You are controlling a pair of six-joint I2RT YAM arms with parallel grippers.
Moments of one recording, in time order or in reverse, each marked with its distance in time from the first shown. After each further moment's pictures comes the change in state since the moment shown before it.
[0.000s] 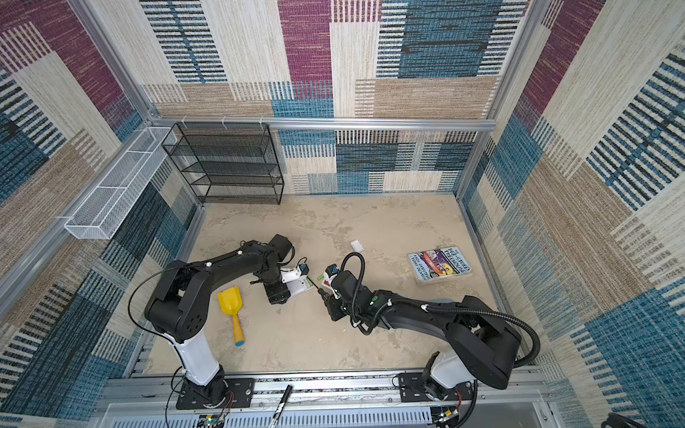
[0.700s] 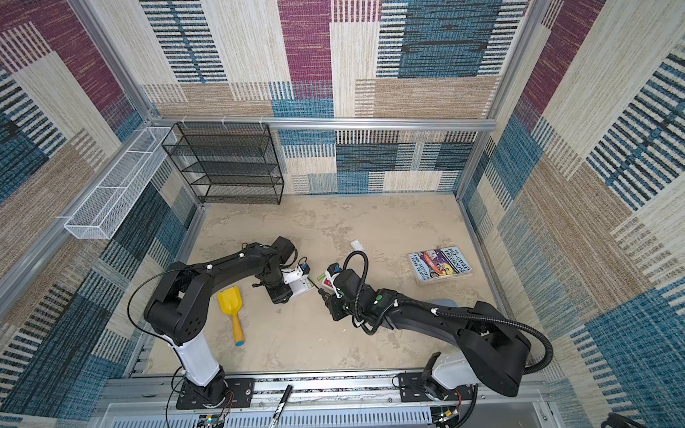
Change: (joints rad) left arm -0.039 -0.020 -0.015 0.014 -0.004 -0.154; right arm 0.000 -0.065 0.005 -0.077 -0.042 0.032
